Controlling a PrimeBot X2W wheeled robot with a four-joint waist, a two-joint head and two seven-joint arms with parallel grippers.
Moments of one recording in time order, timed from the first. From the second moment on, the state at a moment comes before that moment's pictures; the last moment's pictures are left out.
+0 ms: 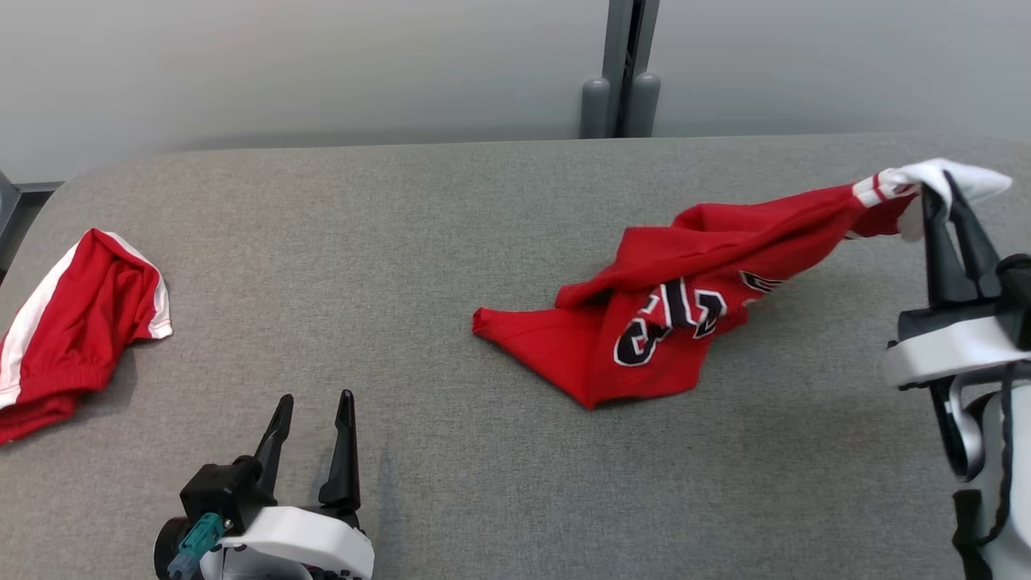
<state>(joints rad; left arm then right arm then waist) -0.07 0.05 -0.14 0.32 -0.33 0.01 -0.26 -0.41 -0.10 -0.13 0.29 -0.14 0.13 -0.26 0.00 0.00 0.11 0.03</state>
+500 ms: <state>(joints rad) -0.06 0.05 -0.16 0.34 -0.35 0.01 -0.26 -0.56 -0.15 -0.04 0.23 -0.12 0.13 -0.26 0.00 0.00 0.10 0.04</state>
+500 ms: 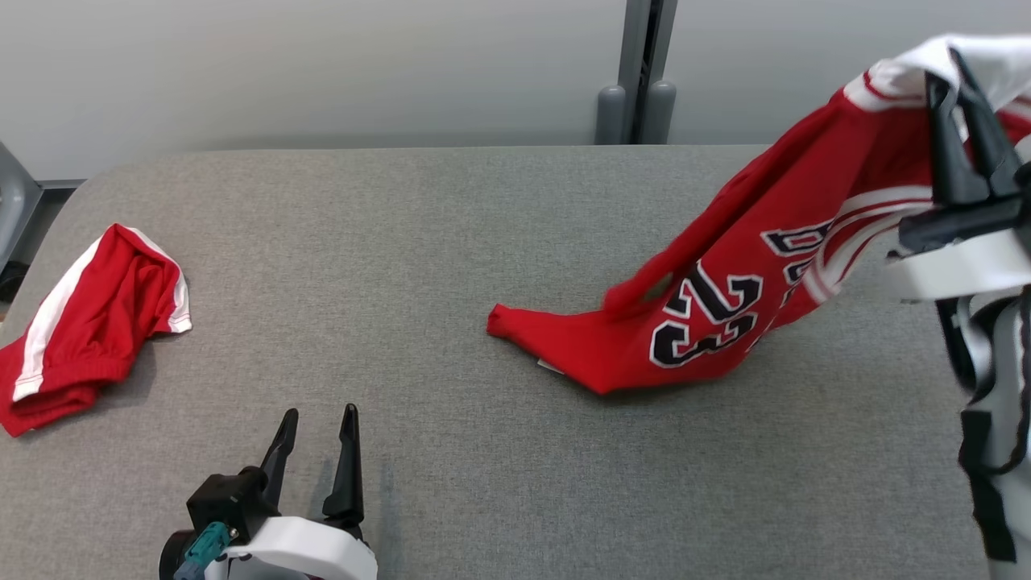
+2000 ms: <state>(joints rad) -0.13 0.05 -0.23 0.34 -0.39 0.02 -0.26 -0.90 -0.14 -0.15 0.73 -0.25 0.13 -0.25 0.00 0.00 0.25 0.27</state>
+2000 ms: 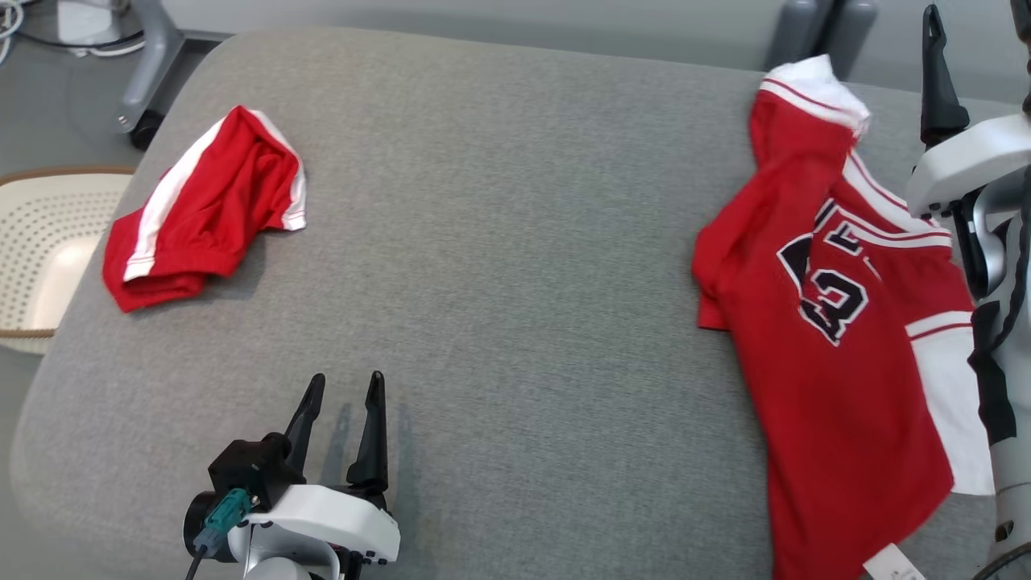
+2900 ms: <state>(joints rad) -0.15 0.05 -0.36 0.36 -0.30 -0.04 -0.26 -0.29 -0.05 -0.15 0.42 -0.03 0.13 -0.26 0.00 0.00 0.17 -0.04</state>
